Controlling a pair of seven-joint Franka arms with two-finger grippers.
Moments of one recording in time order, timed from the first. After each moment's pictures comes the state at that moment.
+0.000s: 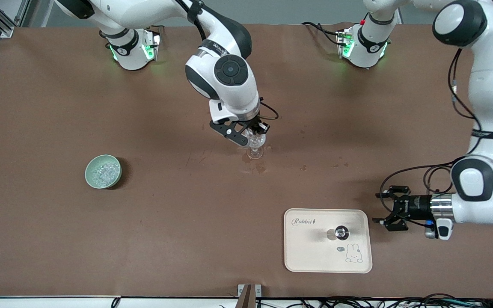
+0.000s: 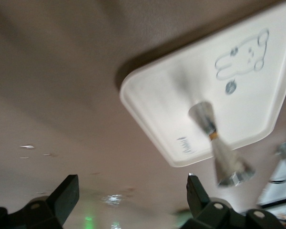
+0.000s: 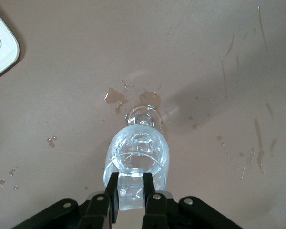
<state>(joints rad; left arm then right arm) 0.37 0.87 -0.48 -1.23 -0.32 1.82 -0.86 0.46 0.61 0.47 -1.35 -0.13 1.95 1.47</state>
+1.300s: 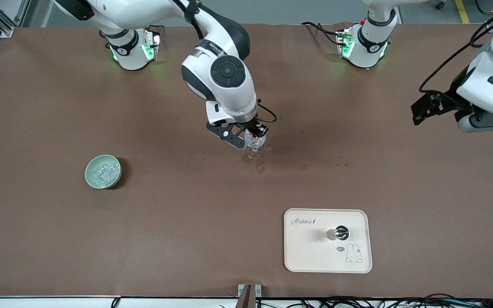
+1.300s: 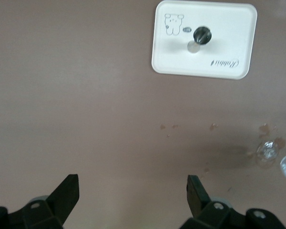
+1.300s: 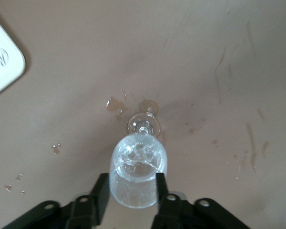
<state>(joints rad) 0.02 0.10 -0.26 -1.37 0.08 1.47 -0.24 0.44 0.62 0.46 -1.25 -0.13 1.84 1.46</state>
